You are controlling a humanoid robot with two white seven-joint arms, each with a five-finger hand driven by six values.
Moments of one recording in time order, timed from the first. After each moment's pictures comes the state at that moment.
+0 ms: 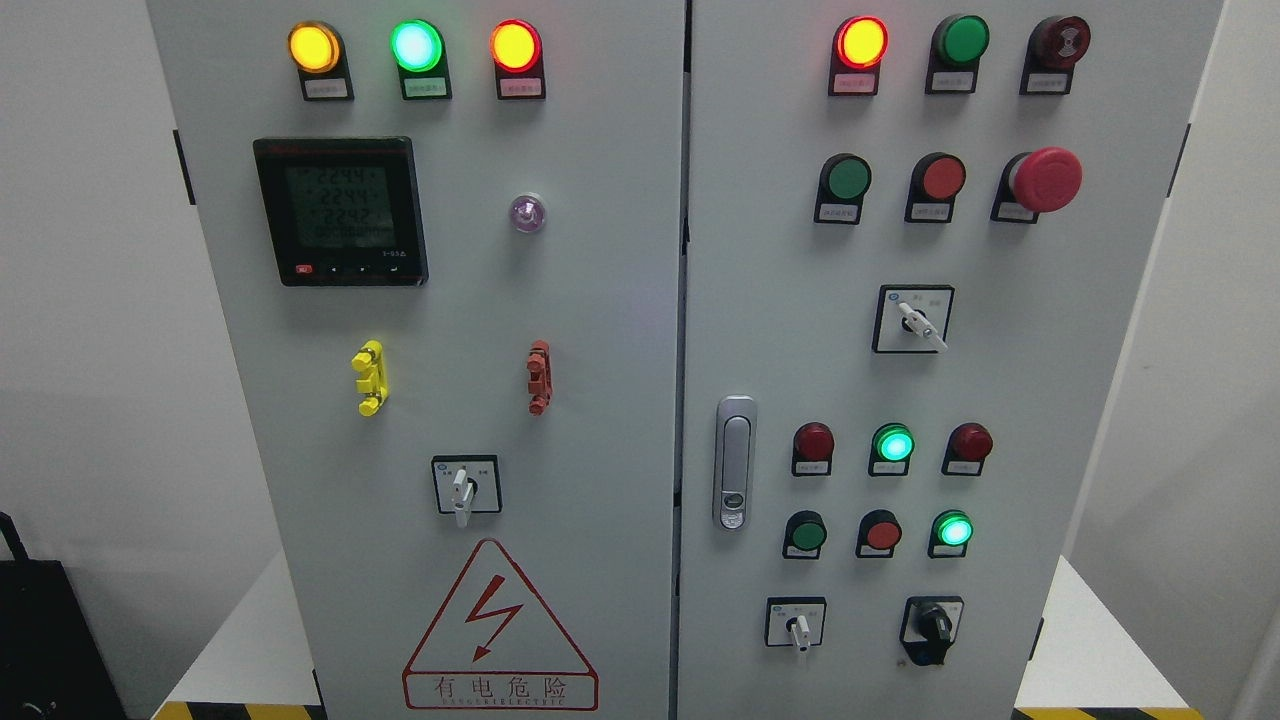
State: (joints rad) left arm 0.11 -0.09 0.11 -0.08 -0.13 -0.08 0.05; right arm 0.15 0.12 -0.13 -0.13 0.21 0.10 -0.12
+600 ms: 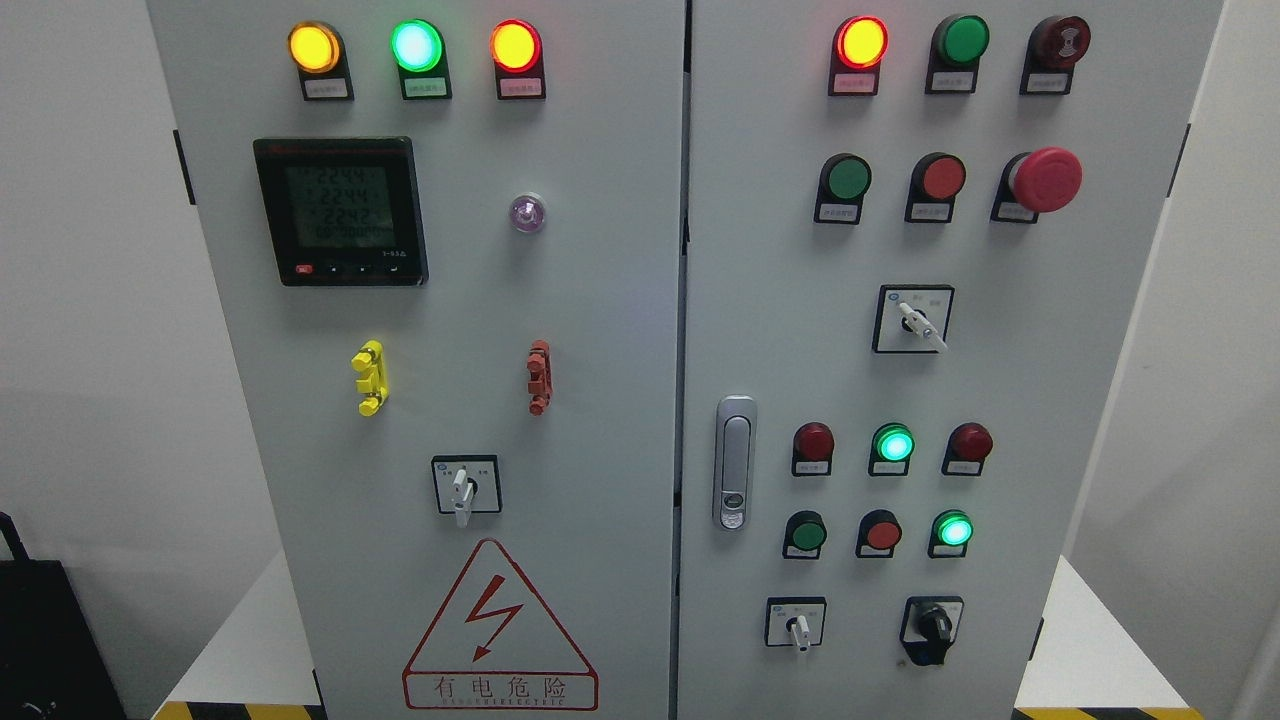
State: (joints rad) left arm 0.11 -0.09 0.10 -0.08 -0.13 -0.08 0.05; right arm 0.15 0.12 -0.13 -0.13 0.21 0.10 -0.12
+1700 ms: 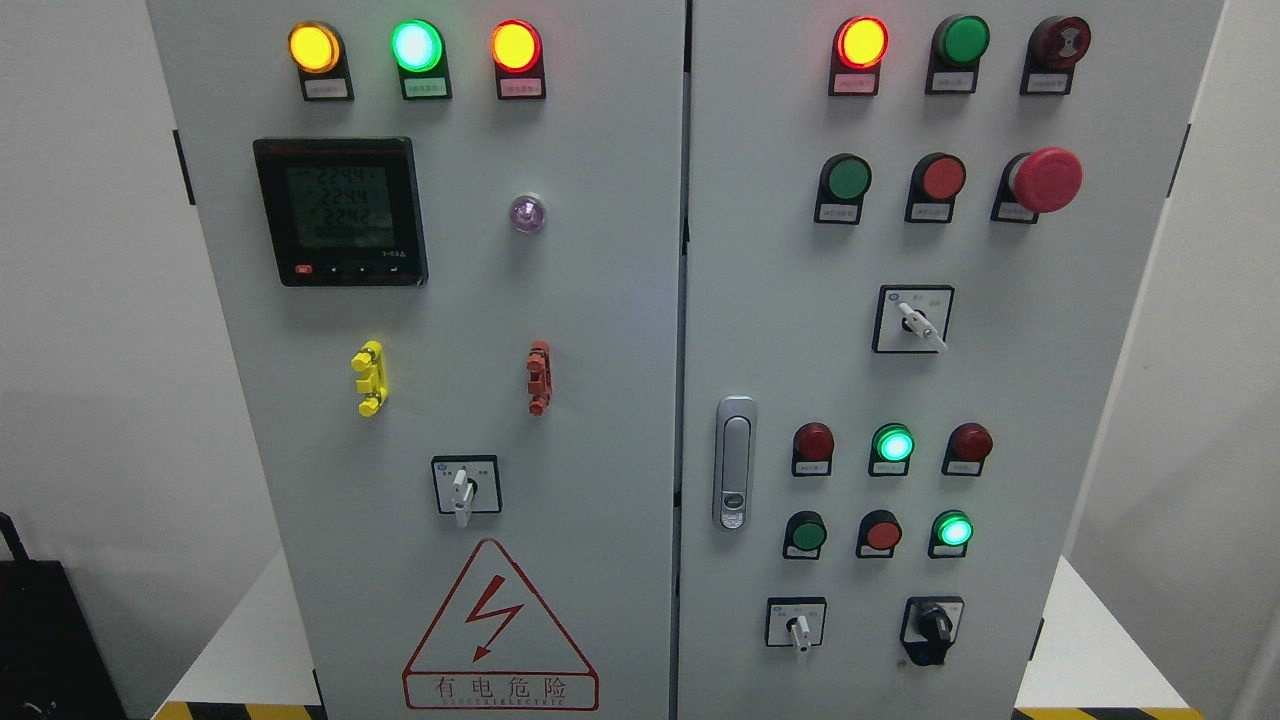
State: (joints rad) left arm 0.30 -0.03 0.03 -0.73 -0.15 -0.34 0.04; right arm 0.15 0.12 -0.13 -0.13 0.21 0.10 -0.12
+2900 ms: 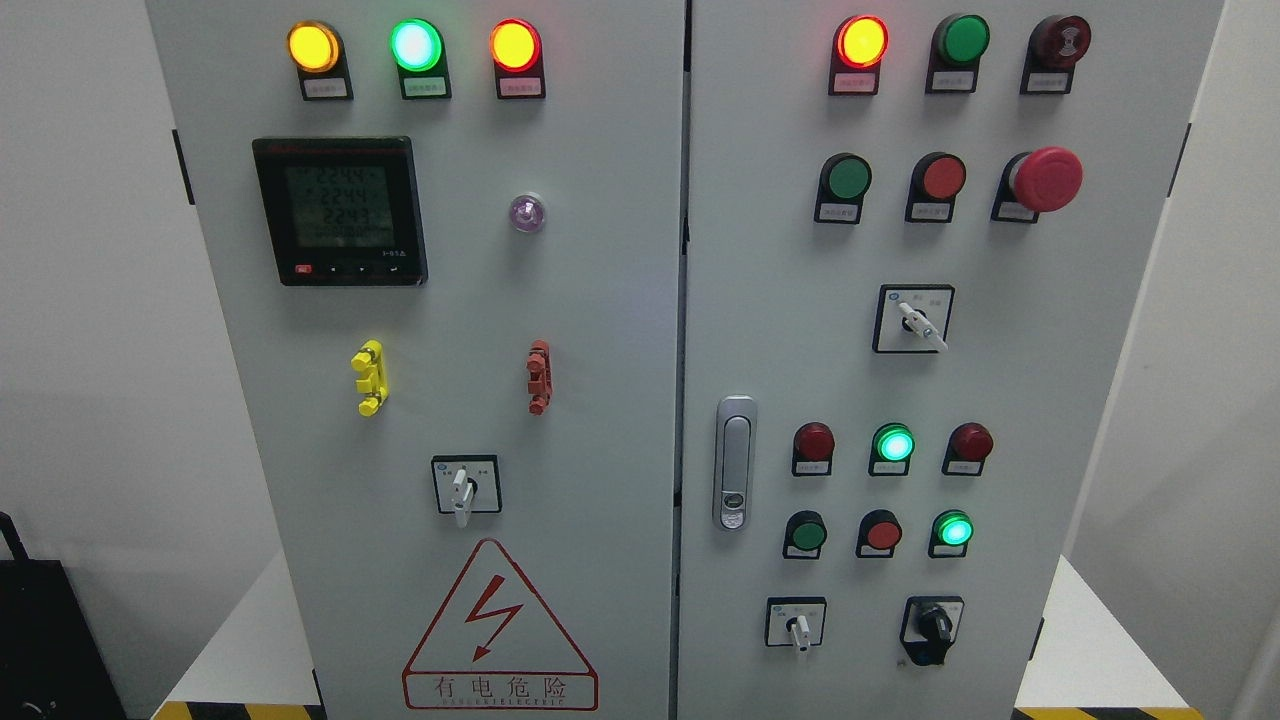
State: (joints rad) left arm 0.26 -0.02 0.01 -1.81 -0.32 -0.21 0.12; right arm 0.15 0.12 -0.13 -0.13 0.21 0.10 -0.12
